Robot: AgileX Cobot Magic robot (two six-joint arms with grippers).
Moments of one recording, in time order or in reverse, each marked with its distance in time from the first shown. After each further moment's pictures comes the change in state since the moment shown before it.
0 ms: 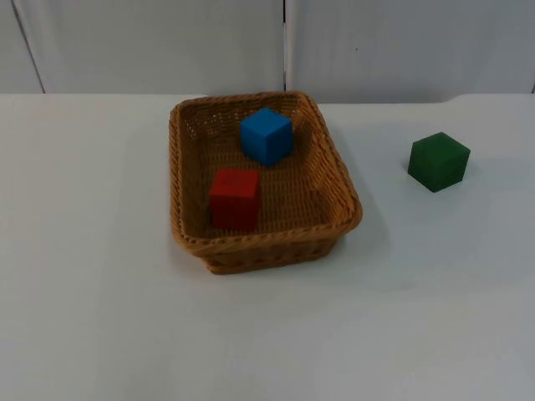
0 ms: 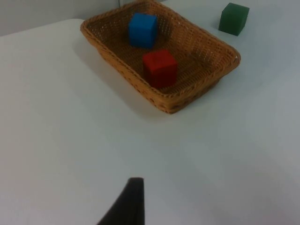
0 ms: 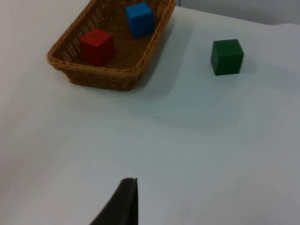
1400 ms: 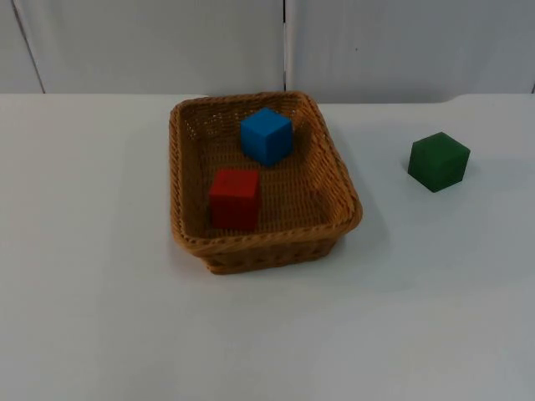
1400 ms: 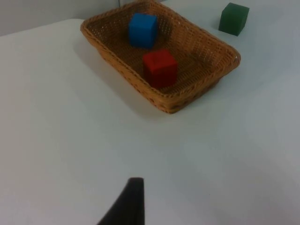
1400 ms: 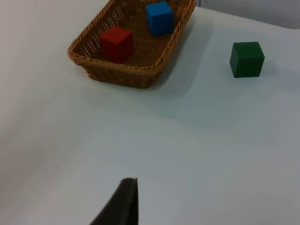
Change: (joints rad) right arm 0.099 0.000 0.000 -0.007 0.000 0.003; left arm 0.000 0.000 0.000 0.000 0.000 0.000
